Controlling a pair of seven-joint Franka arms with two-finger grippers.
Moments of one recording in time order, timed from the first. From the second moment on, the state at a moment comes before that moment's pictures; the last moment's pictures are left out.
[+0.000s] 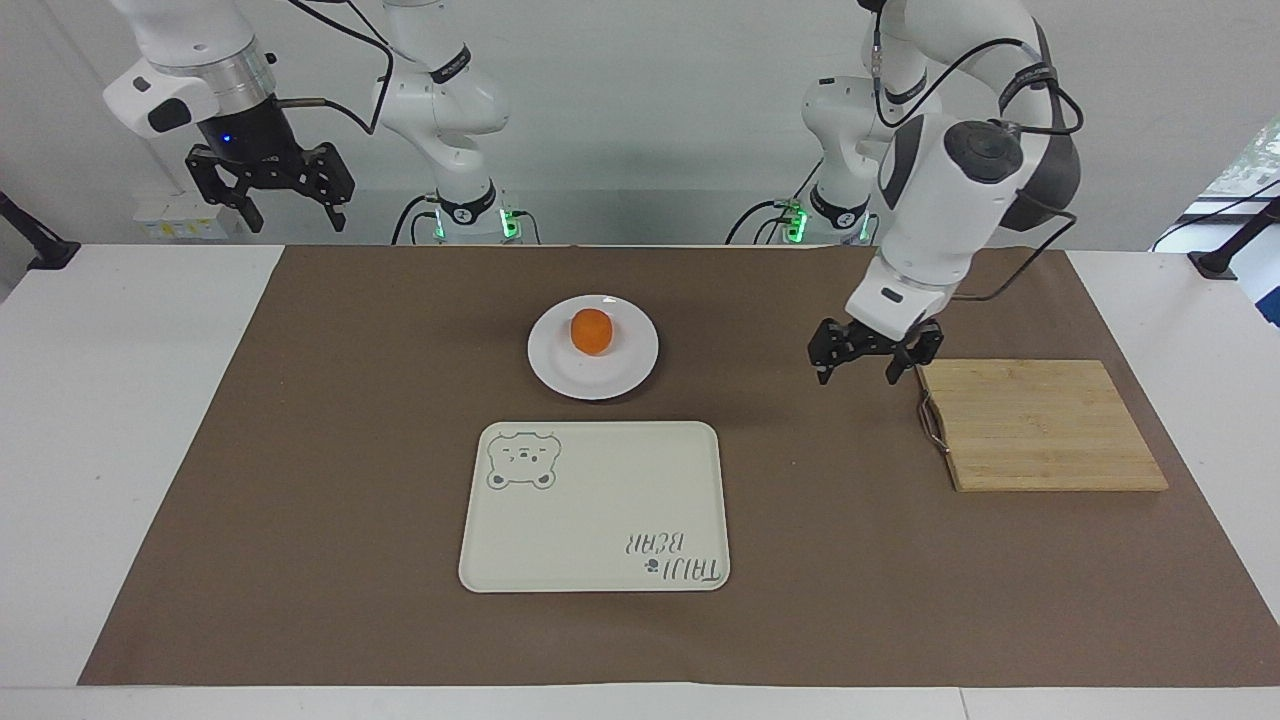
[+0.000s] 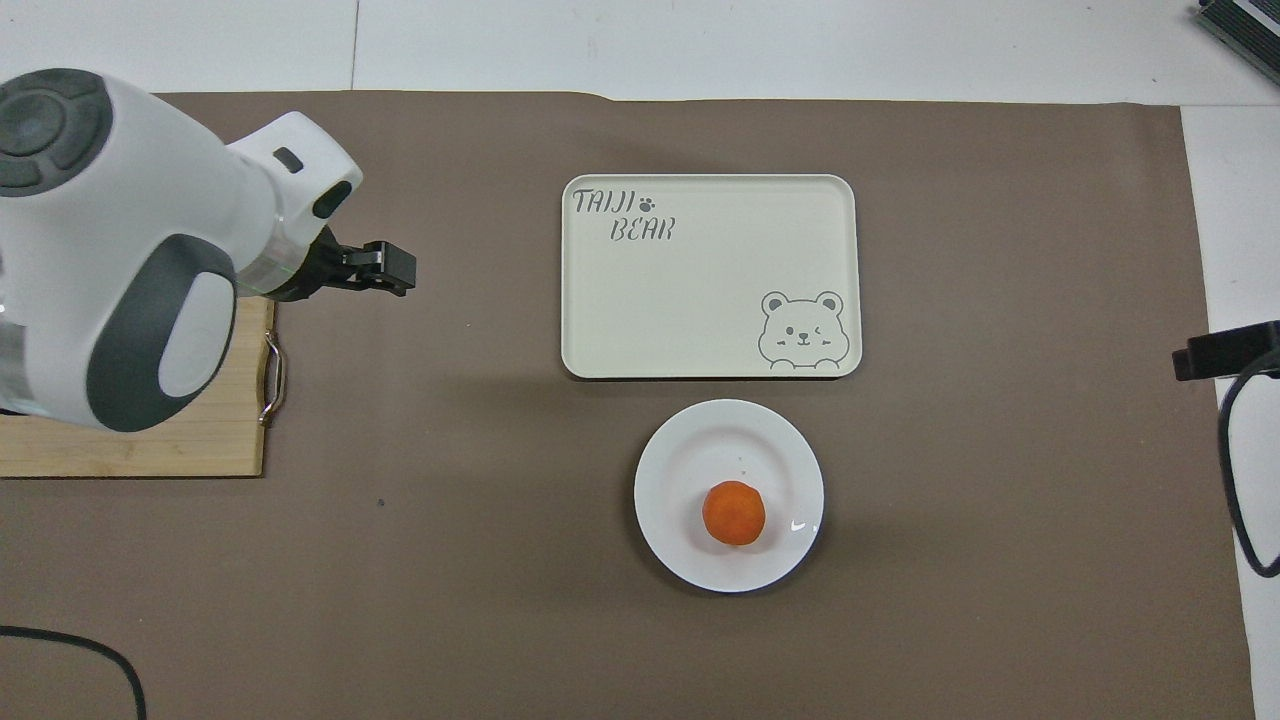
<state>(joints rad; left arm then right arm) -0.16 0.16 -0.09 -1.65 -0.02 1.87 -0.18 -0.04 -0.07 -0.01 -1.54 -0.03 1.47 -0.09</state>
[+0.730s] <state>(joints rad) -0.03 0.08 -0.07 -1.64 -0.02 1.75 0.02 -0.04 -0.07 -0.01 -1.54 -0.03 1.47 -0.09</state>
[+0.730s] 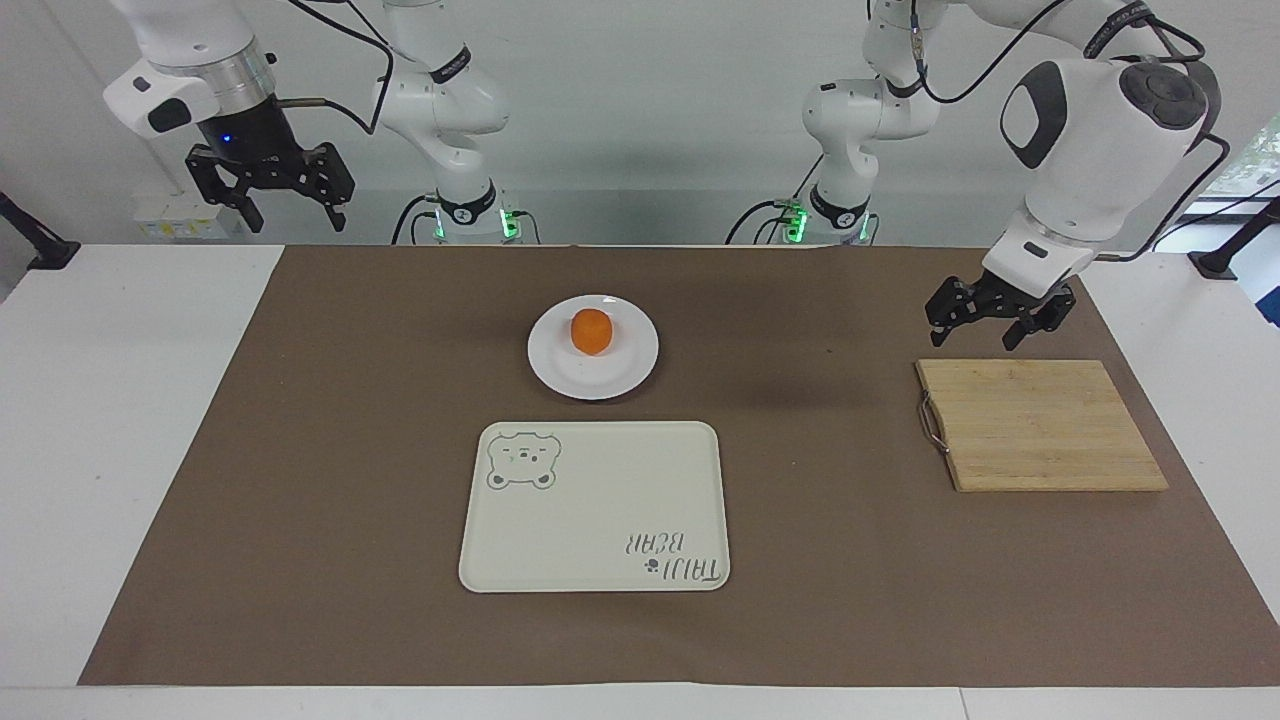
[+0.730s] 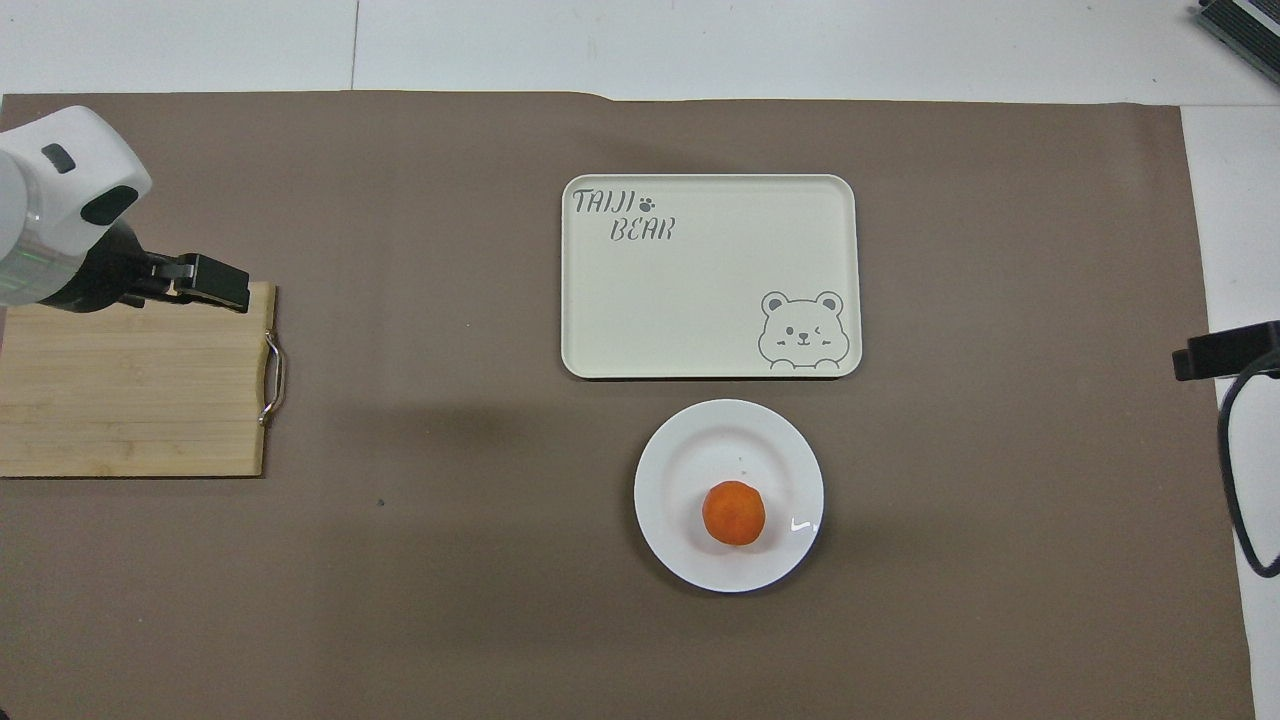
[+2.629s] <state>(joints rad) -0.08 -0.03 0.02 -1.56 -0.02 1.56 0.07 -0.04 -0.07 -0.01 -1.60 0.10 1.48 -0.01</state>
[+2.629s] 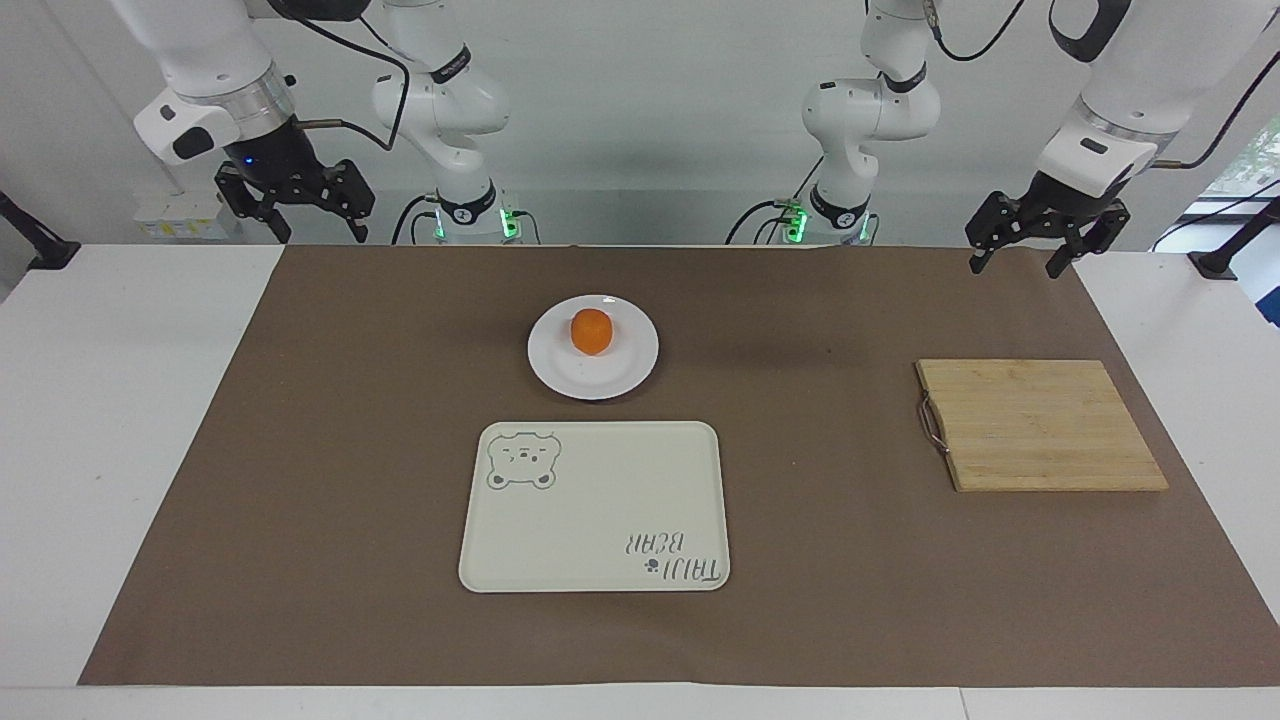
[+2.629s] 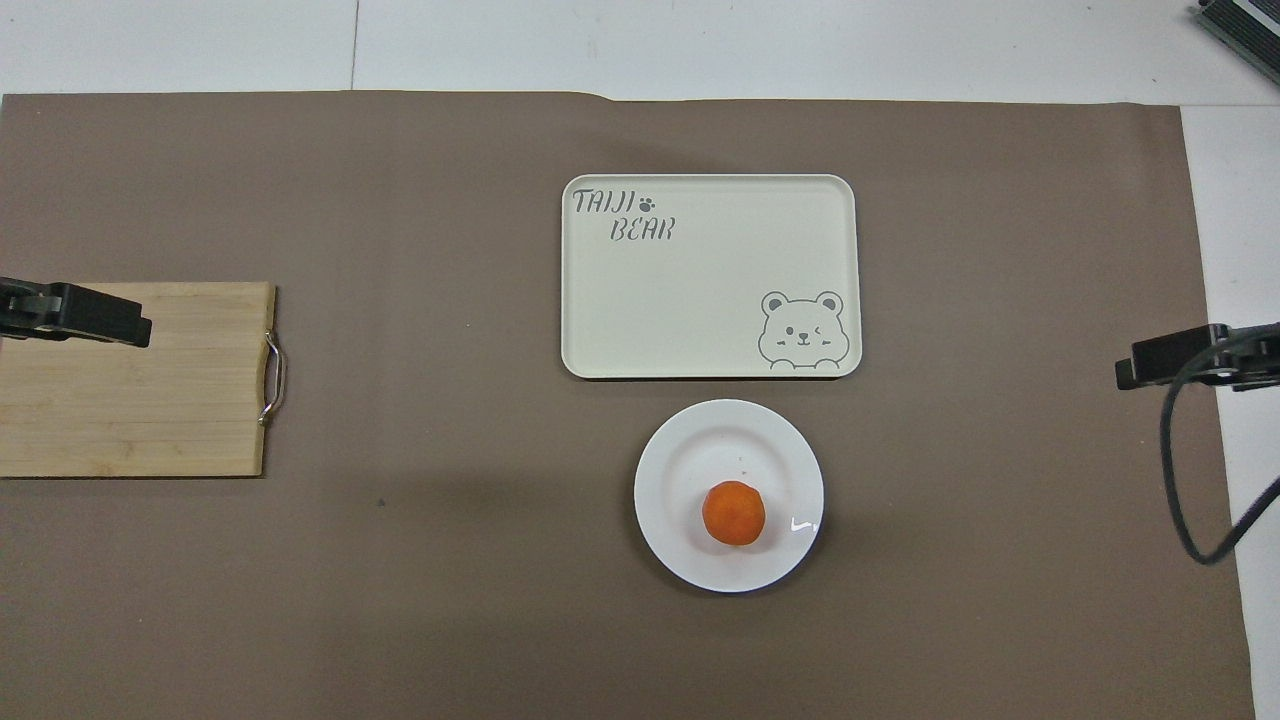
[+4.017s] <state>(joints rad) -0.07 -0.03 0.02 -1.56 -0.02 1.56 0.07 0.05 -0.02 -0.01 -2.37 0.83 2.08 -0.54</state>
